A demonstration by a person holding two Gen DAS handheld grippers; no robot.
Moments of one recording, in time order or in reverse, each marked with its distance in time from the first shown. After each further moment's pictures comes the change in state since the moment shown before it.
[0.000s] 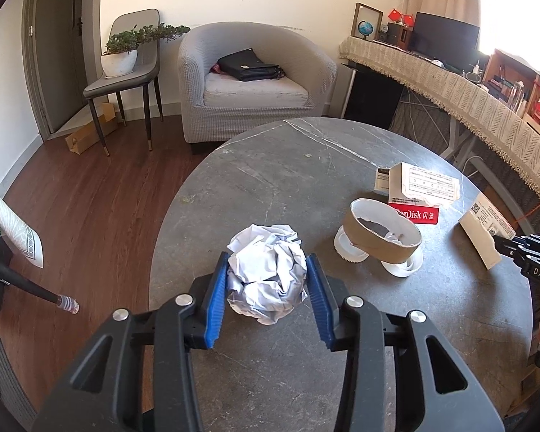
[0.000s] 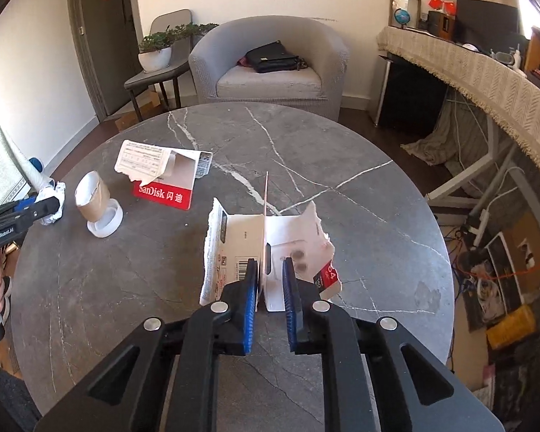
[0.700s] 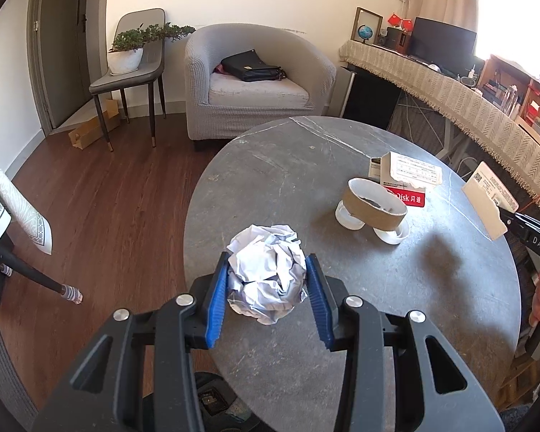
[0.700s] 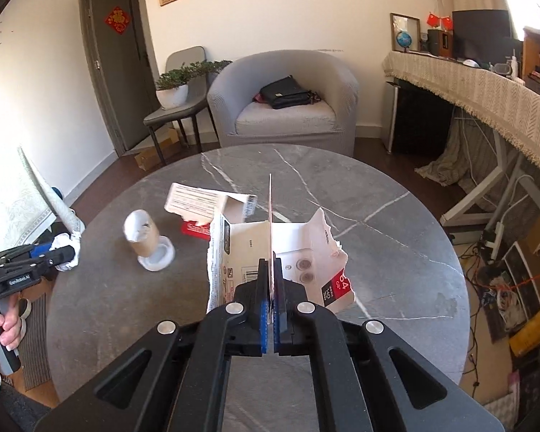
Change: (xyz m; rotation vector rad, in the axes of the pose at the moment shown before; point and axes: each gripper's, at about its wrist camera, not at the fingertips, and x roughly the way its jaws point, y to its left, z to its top) left arm -0.040 0.020 -0.022 -0.022 -0.003 -0.013; right arm -0.046 0.042 0.000 -0.021 -0.167 0.126
